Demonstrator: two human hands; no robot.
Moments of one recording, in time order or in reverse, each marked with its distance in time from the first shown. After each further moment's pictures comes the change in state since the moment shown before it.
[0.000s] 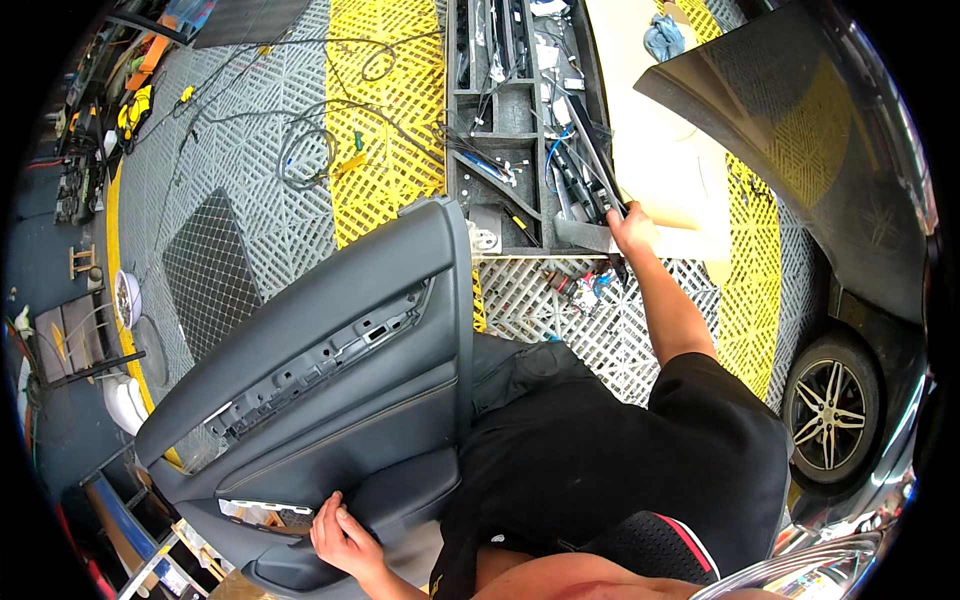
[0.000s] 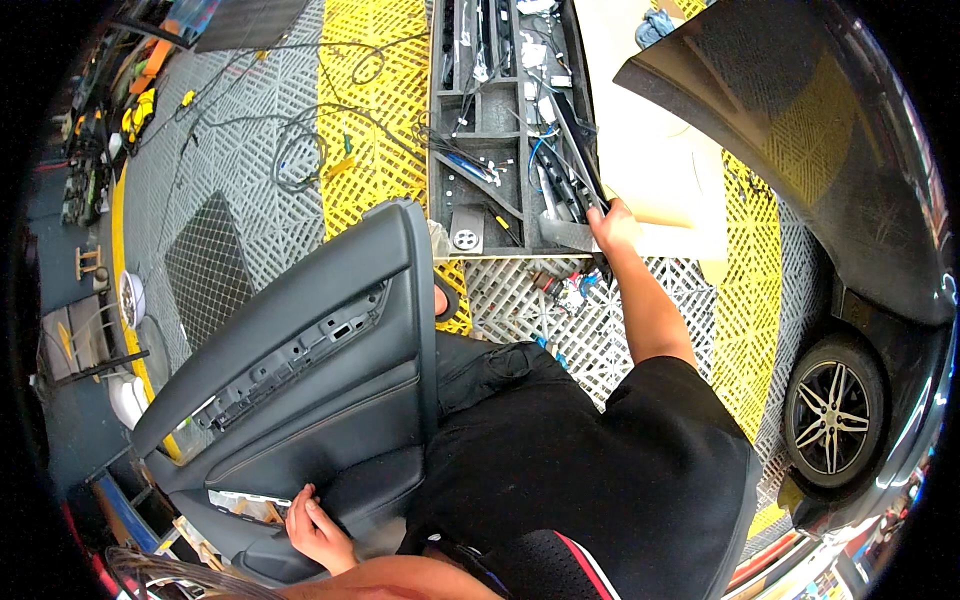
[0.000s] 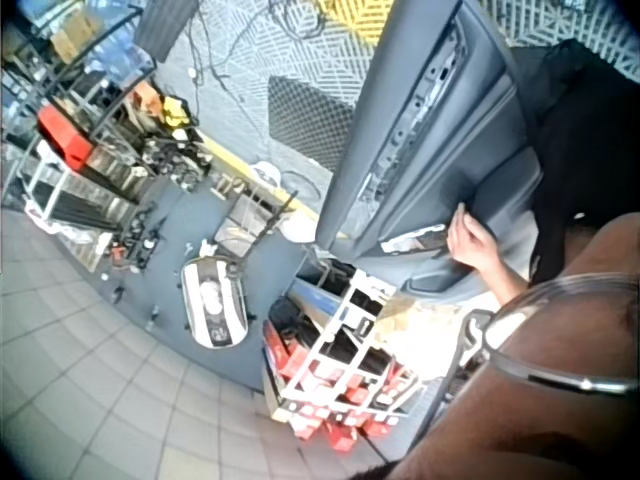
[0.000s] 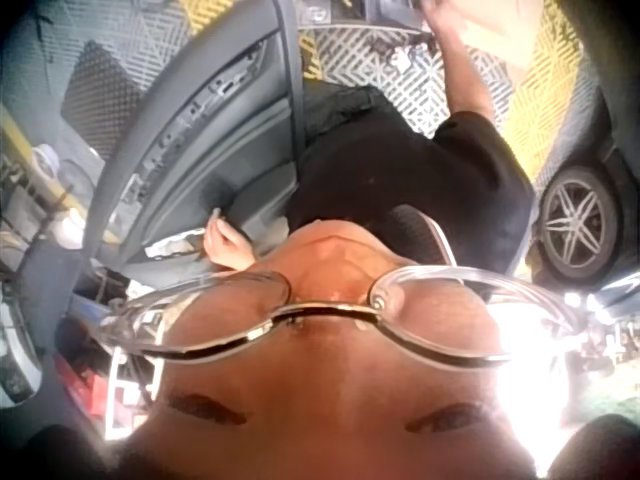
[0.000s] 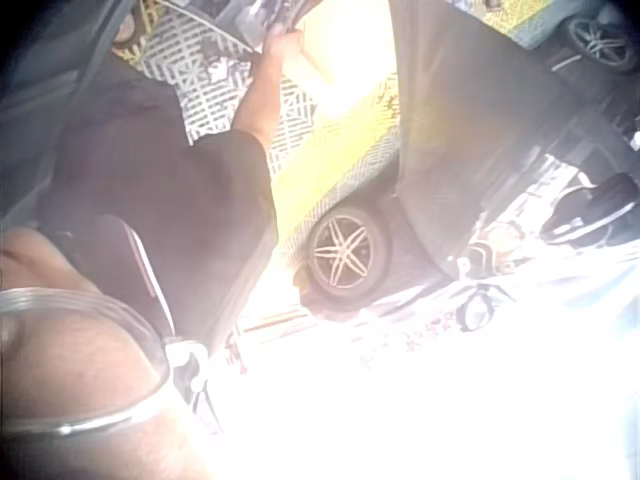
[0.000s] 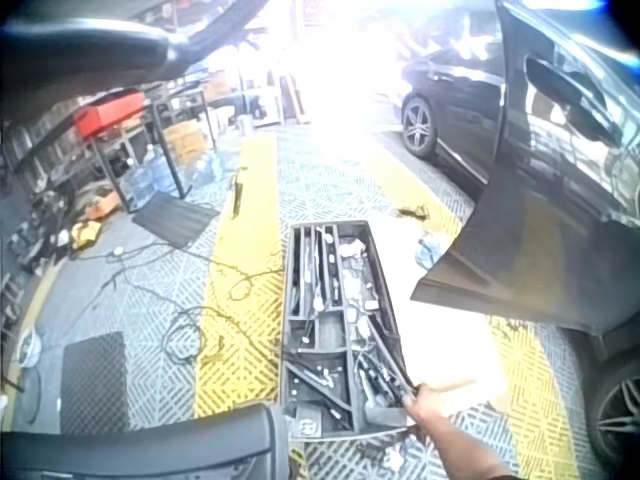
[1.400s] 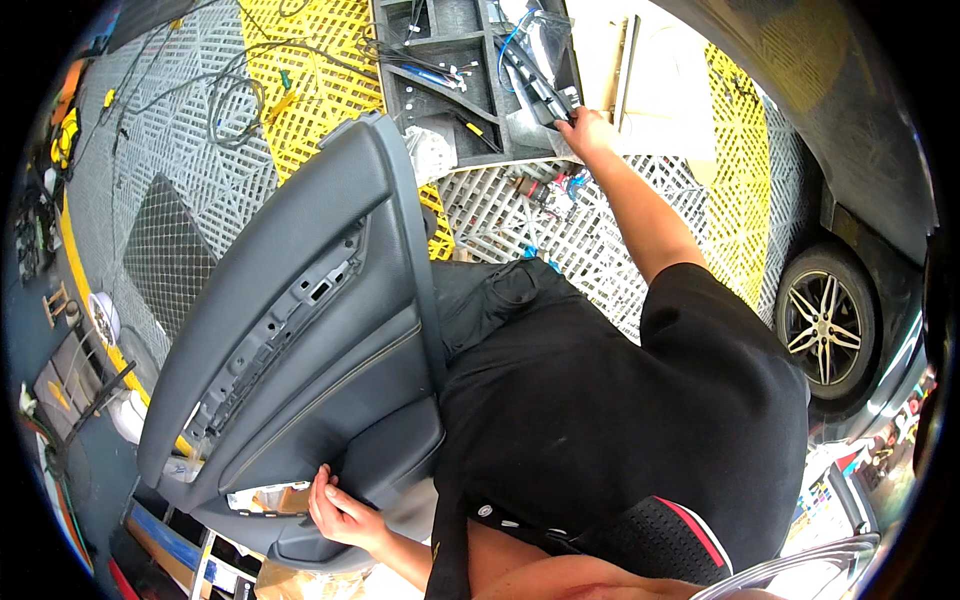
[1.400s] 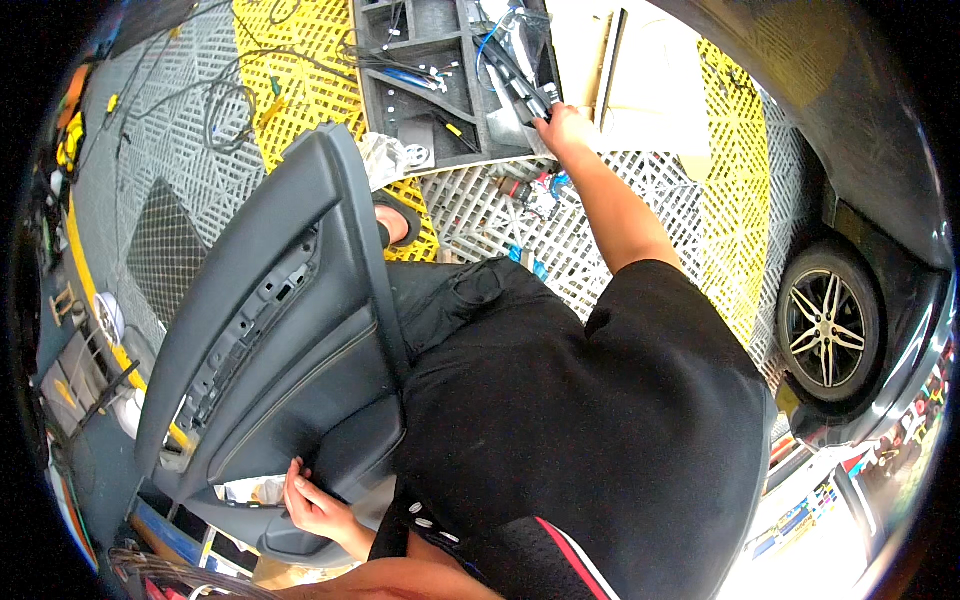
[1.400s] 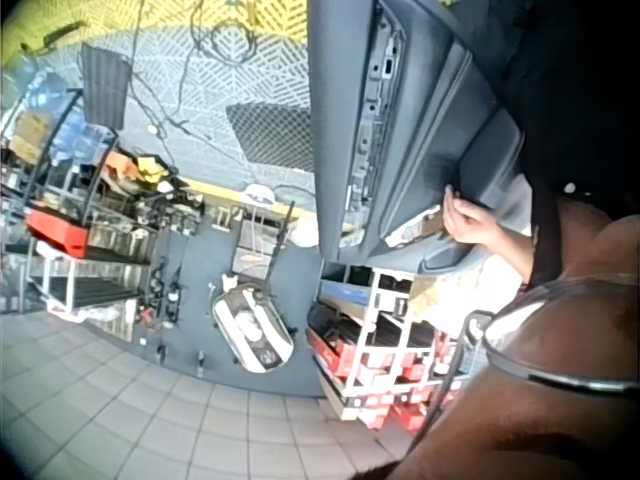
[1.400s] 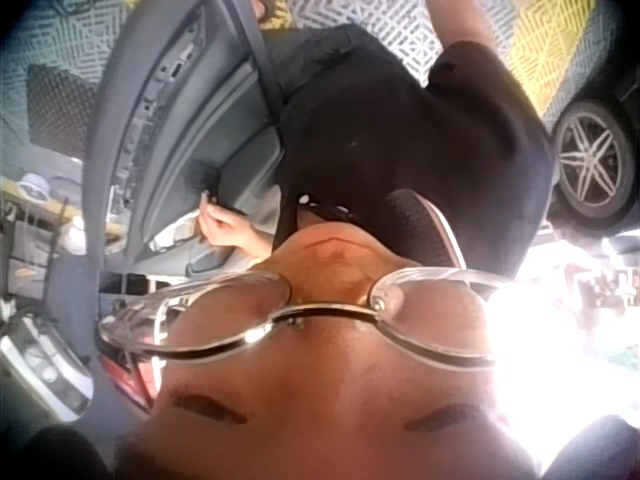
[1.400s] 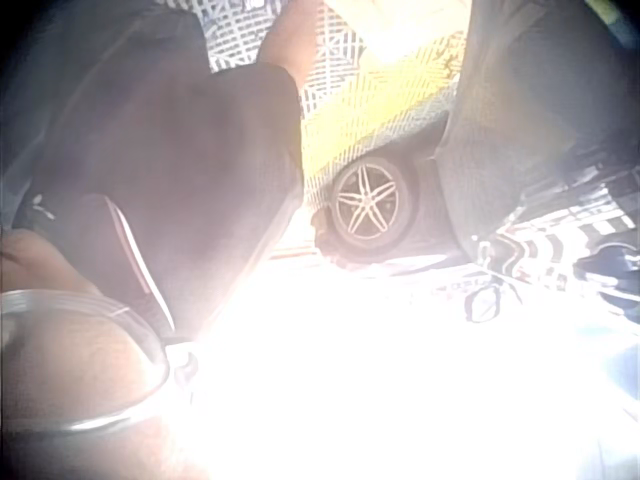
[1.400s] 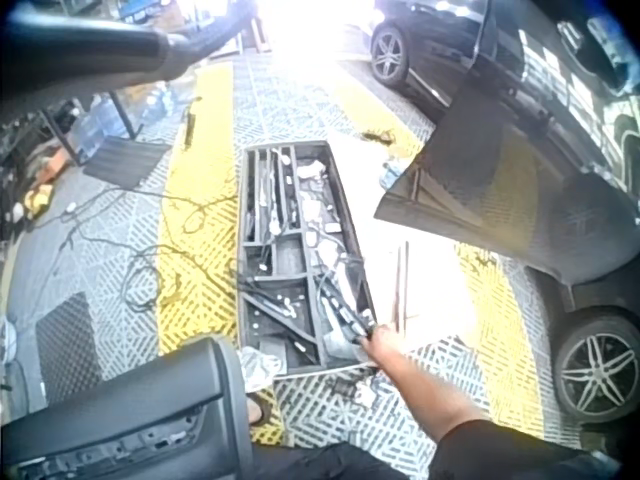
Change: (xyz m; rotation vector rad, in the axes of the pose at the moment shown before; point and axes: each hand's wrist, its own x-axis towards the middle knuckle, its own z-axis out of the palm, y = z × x) left_hand 0.000 0.008 0.005 -0.084 -0.010 -0.078; right_hand 0.012 0.009 0.064 -0.144 -0.047 -0.065
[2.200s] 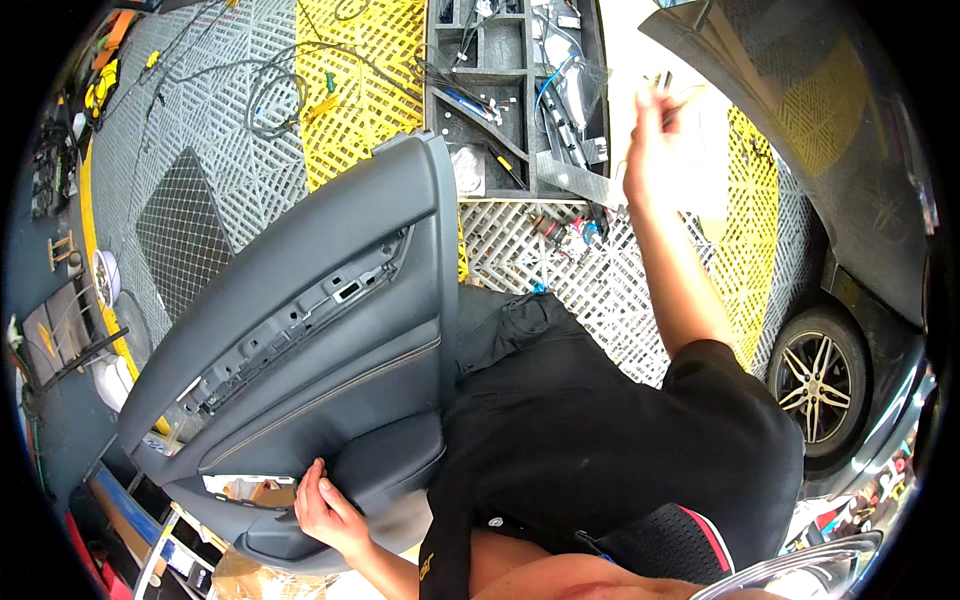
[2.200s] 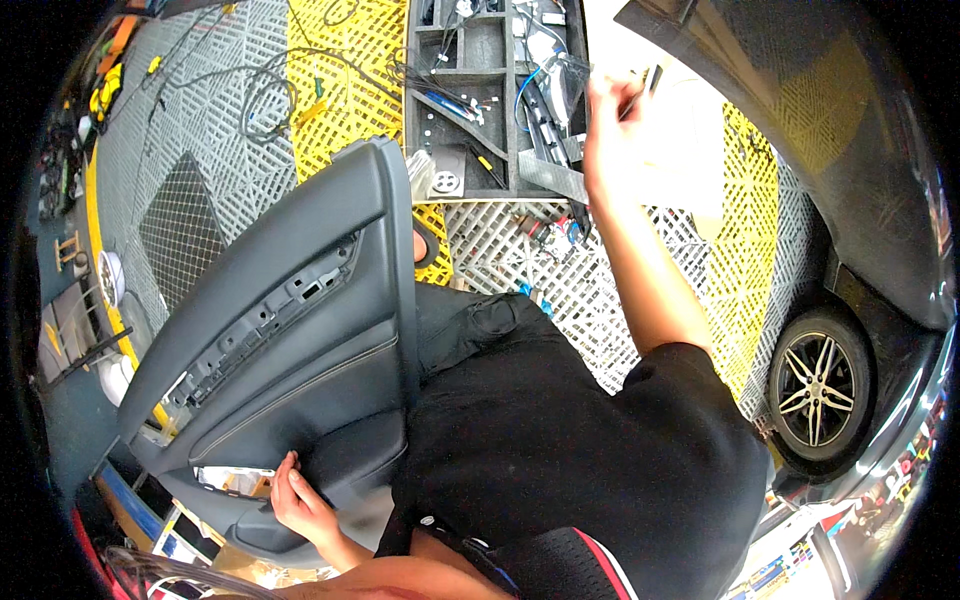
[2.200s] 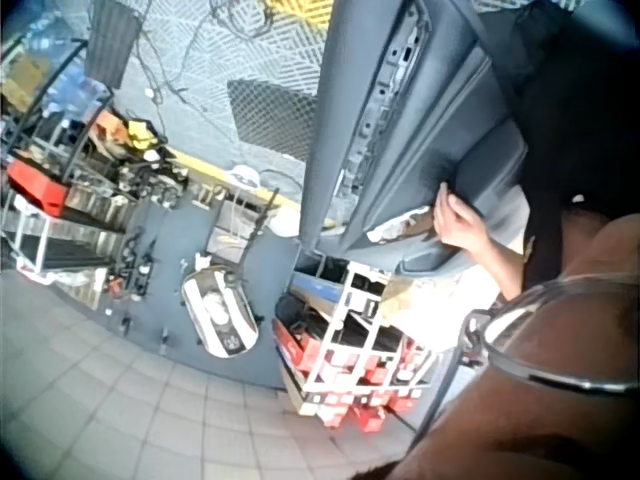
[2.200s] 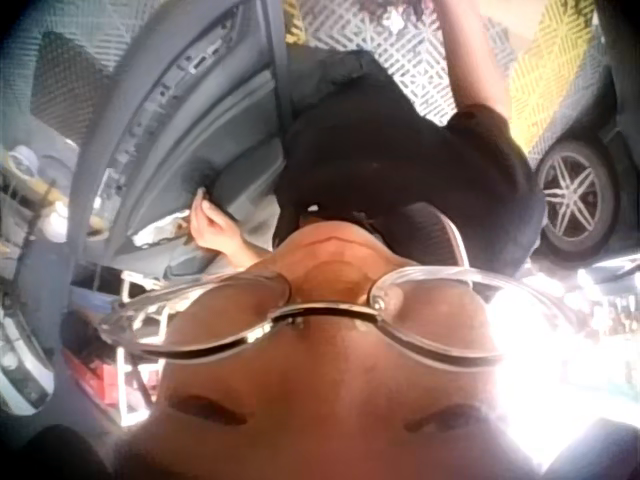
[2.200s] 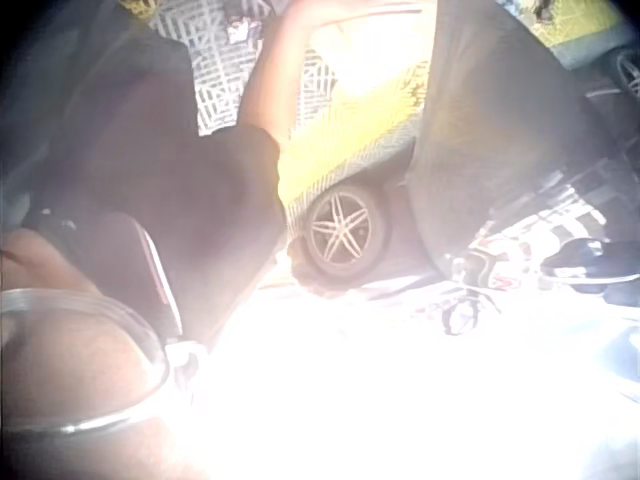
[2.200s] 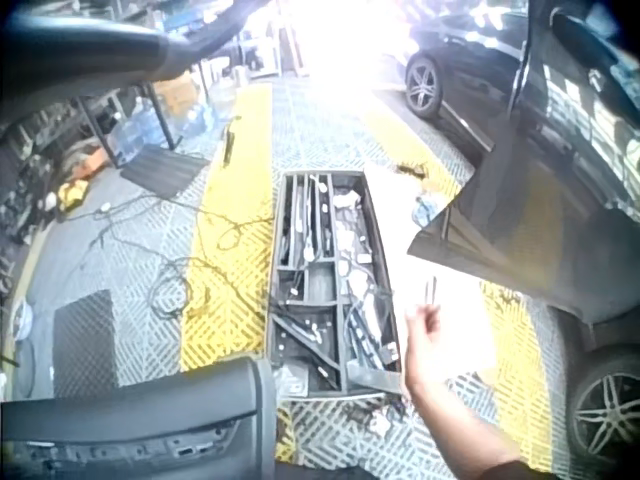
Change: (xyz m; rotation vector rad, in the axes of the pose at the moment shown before) left_hand 0.002 -0.003 -0.009 0.066 -0.104 0.006; right_hand -0.085 -0.096 -0.190 1.385 0.546 -0.260
